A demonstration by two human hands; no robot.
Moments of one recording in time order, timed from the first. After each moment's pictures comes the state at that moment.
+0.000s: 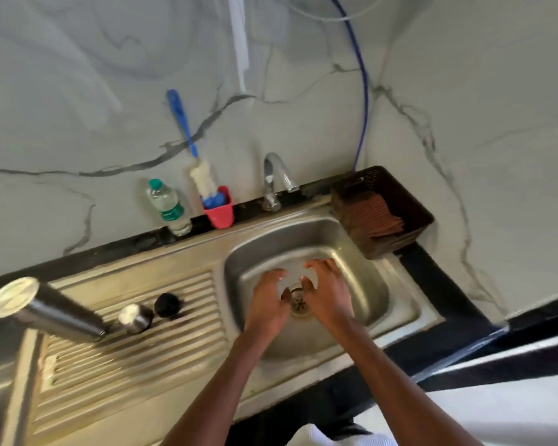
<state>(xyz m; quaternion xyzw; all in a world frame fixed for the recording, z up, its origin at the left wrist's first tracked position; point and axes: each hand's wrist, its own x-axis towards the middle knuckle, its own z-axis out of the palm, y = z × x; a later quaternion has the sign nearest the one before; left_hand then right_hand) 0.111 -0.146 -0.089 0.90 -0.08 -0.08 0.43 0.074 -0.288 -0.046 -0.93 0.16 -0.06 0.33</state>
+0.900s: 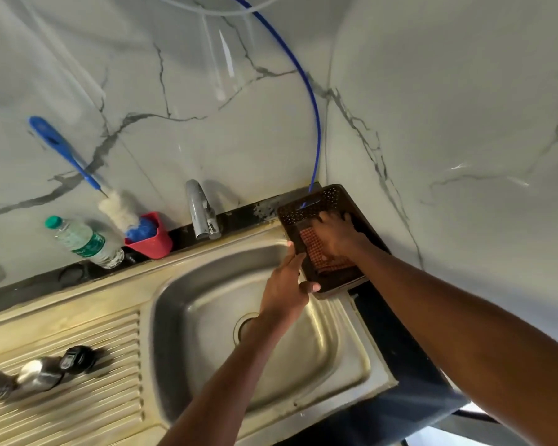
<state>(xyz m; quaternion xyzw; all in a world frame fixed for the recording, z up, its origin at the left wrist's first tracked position) 0.187 -0.369 -0.046 0.90 -0.16 -0.14 0.38 0.290 -0.563 -0.075 -0.98 -0.04 0.20 -0.01</state>
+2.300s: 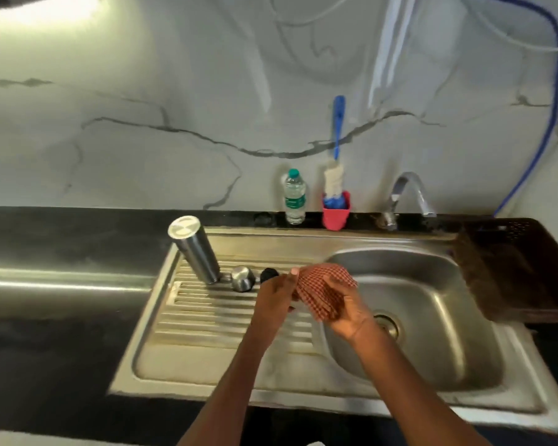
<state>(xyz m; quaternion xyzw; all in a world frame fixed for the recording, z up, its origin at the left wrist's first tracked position) 0.091 0.018 -0.046 0.72 0.17 -0.03 0.68 0.109 -0.141 -0.031 -0.31 0.23 0.26 0.88</state>
